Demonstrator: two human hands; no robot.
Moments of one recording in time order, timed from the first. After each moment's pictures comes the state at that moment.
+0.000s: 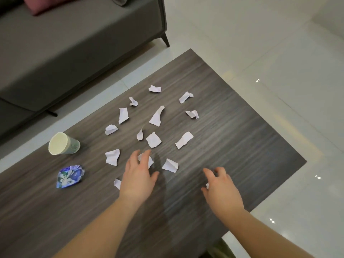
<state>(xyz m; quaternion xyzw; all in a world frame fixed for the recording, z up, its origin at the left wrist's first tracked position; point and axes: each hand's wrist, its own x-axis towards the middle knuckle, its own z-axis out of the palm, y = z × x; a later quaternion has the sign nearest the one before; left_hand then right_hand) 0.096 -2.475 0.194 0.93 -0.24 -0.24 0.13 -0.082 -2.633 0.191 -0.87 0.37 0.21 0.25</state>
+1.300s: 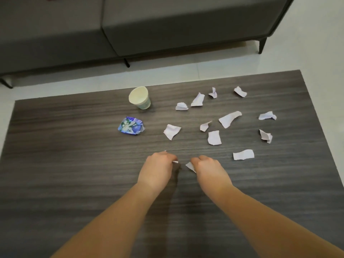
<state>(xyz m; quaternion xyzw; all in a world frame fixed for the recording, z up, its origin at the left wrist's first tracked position) 0.098 -2.394 0.225 0.95 -0.14 -0.22 0.14 0.066 -2.563 0.222 -0.94 -0.04 0.29 0.16</state>
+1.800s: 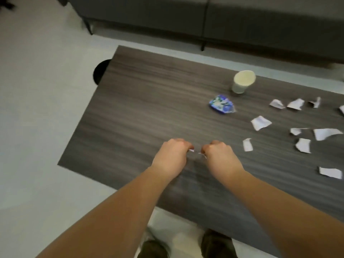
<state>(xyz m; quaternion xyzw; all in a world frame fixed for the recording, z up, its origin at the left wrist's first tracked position) 0.021 -2.175 0.265 0.96 -0.03 -0.18 0.23 0.052 -2.334 0.261 -0.94 -0.20 0.28 0.09</state>
